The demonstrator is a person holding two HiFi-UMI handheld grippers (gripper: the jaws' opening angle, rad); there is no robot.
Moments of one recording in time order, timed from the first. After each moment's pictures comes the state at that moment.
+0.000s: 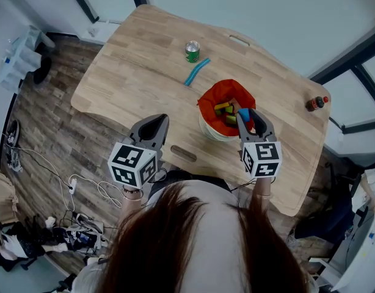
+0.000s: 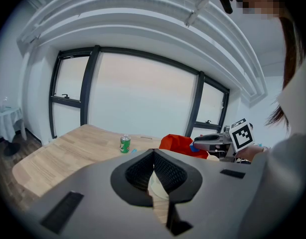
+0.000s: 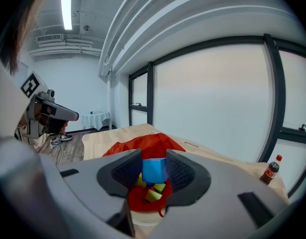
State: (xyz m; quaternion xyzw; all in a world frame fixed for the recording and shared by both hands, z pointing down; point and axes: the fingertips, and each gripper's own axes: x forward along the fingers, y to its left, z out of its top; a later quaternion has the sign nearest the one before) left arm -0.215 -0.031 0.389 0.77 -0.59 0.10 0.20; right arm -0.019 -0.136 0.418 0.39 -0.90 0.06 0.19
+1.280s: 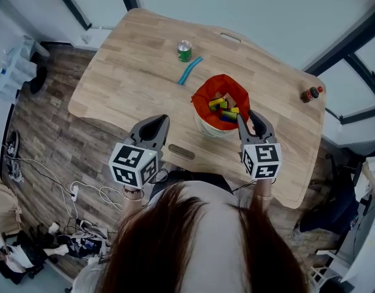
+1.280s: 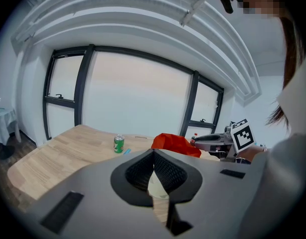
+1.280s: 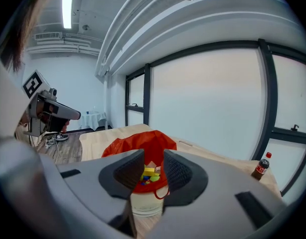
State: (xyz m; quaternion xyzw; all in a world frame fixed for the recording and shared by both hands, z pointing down) left arm -0.195 -0.028 0.389 0.79 -0.57 0.10 0.19; right arm 0.007 -0.118 0.417 0.42 -0.89 0.06 0.18
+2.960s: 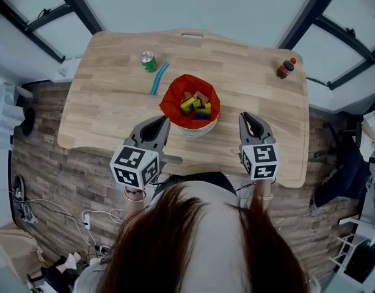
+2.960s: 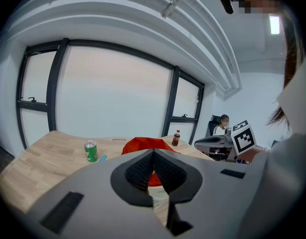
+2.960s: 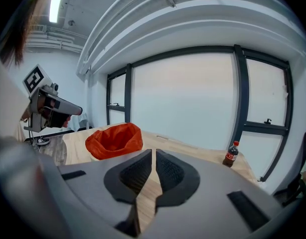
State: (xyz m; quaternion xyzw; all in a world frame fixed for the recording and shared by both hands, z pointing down) left arm -0.109 -0.067 0.383 0.85 -0.48 0.13 0.17; right arm 0.104 -0.105 0.423 0.51 -0.84 0.07 0.18
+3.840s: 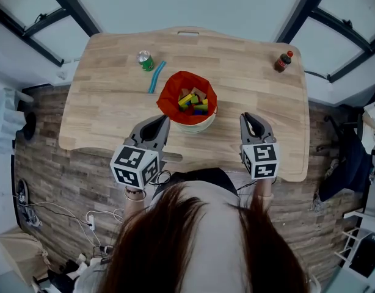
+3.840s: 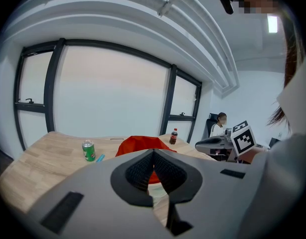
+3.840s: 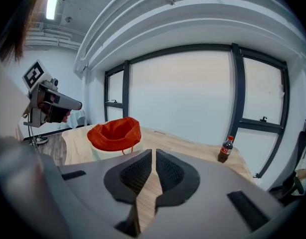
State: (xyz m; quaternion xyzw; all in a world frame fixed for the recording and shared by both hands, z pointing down) left arm -0.099 -0.060 0.383 0.86 -0.47 0.14 0.16; right arm 0.118 -0.089 0.434 0.53 -0.82 0.08 0.19
